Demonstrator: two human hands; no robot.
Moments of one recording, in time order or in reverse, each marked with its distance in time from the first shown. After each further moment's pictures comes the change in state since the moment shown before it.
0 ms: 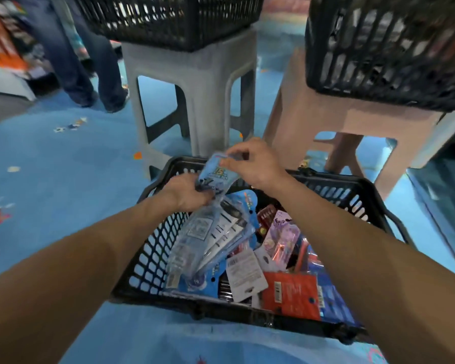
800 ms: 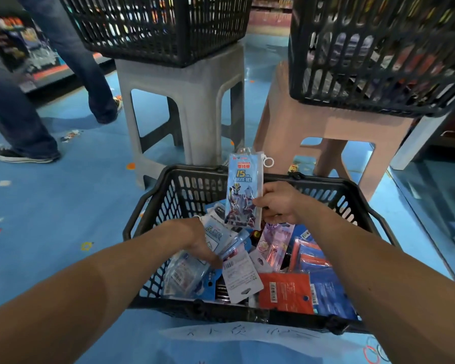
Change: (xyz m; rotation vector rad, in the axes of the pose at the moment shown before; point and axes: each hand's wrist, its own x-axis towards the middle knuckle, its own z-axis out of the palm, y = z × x) left_hand -0.044 0.030 0.027 0.430 -0.554 -0.108; right_hand -0.045 0.057 -0.031 0.286 -0.241 0.759
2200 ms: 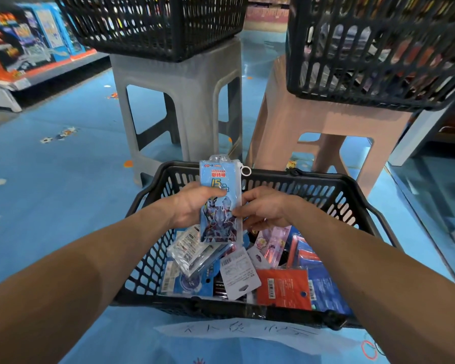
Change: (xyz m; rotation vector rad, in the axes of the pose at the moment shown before) left_hand 0.022 -0.002 -0.025 -1.571 0.063 0.357; right_hand -0.015 -0.007 0.022 -0.142 -0.297 -0.007
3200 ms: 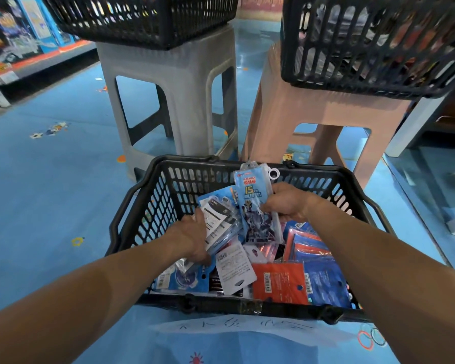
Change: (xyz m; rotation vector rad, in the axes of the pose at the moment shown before) left_hand 0.007 -0.075 0.013 1.651 0.079 -0.208; right_hand 0.005 0.038 -0.035 -0.048 0.236 0.060
